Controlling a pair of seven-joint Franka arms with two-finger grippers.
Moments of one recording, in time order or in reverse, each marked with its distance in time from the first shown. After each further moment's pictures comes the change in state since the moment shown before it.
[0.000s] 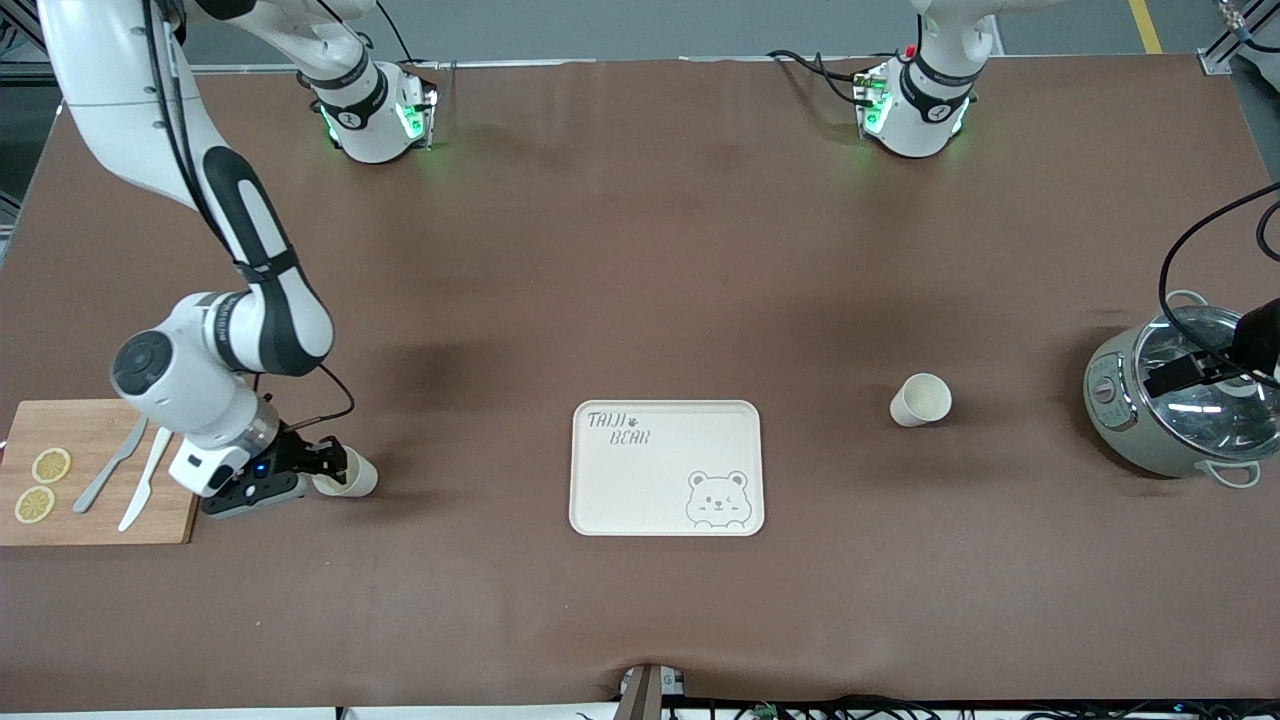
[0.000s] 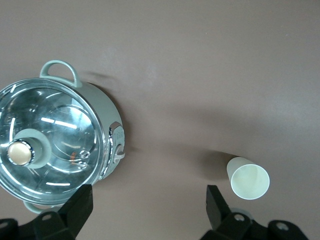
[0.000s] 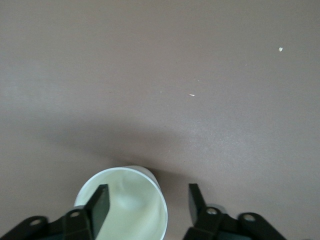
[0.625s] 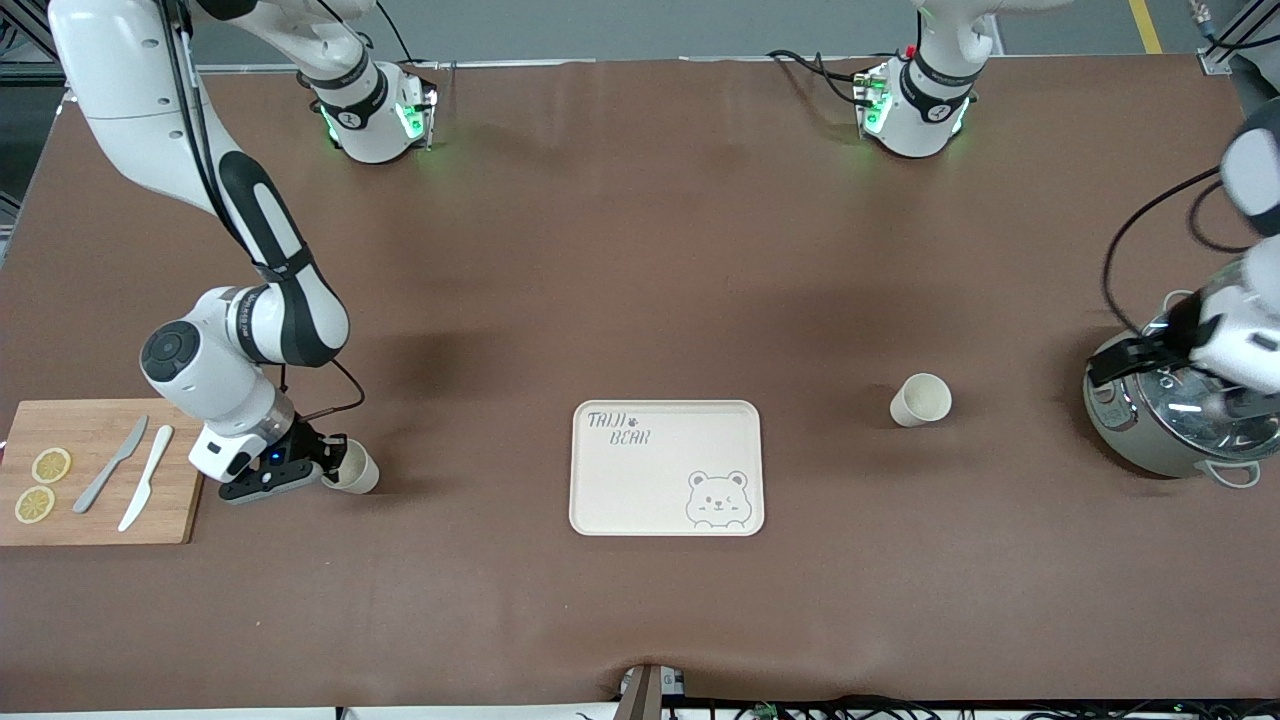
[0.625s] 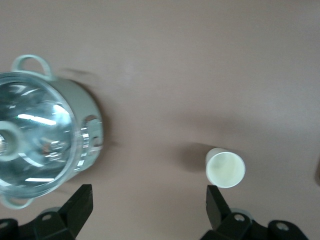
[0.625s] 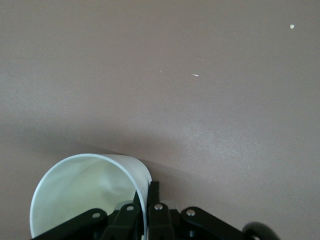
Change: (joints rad) left arm -0.058 -0.095 0.004 -0.082 0.000 0.012 -0.035; right arm 0.008 0.008 0.009 -0.177 -0.012 0.262 -0.003
